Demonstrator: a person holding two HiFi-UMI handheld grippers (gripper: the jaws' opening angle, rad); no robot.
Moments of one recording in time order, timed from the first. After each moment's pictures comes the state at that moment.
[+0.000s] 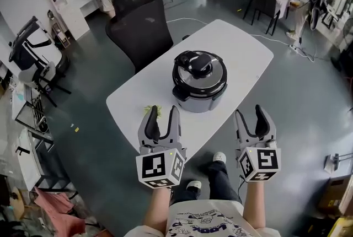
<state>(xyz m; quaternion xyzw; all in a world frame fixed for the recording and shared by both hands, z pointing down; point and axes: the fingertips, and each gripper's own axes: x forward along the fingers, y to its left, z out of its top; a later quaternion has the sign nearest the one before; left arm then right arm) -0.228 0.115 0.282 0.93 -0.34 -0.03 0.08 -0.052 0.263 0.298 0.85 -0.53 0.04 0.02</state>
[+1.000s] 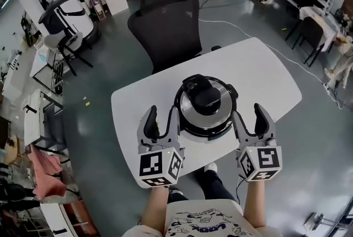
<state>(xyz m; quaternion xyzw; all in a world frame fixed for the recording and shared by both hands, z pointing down) -0.096 0.010 0.295 0.86 -0.49 -0.02 0.09 0.114 0.090 0.306 0.73 -0.68 0.05 0.03</state>
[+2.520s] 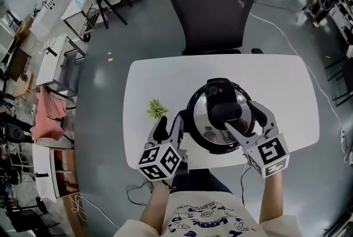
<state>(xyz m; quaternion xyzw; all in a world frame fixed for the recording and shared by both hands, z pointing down) -0.126 -0.044 0.430 0.72 -0.62 -0.04 0.32 0.057 -0.050 0.366 0.40 -0.89 0.04 0.24</state>
